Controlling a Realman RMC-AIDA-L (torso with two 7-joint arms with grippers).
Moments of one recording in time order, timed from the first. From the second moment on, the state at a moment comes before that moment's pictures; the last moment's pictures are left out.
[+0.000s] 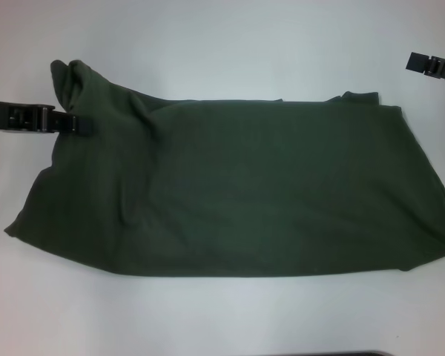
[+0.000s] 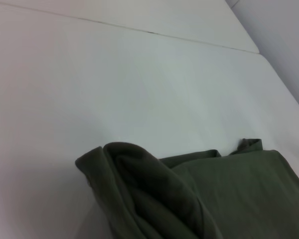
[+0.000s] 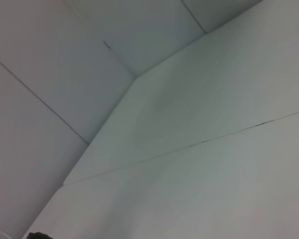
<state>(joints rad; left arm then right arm) -0.56 -2.07 -2.51 -1.04 -0.77 1.70 -2.30 0.45 1.96 -0.37 -0.58 -2.05 -1.50 1.85</state>
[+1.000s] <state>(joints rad) -0.60 -2.04 -2.48 -1.03 -0.70 1.74 -2.35 0.45 1.96 -0.39 -0.58 -2.05 -1.50 1.86</state>
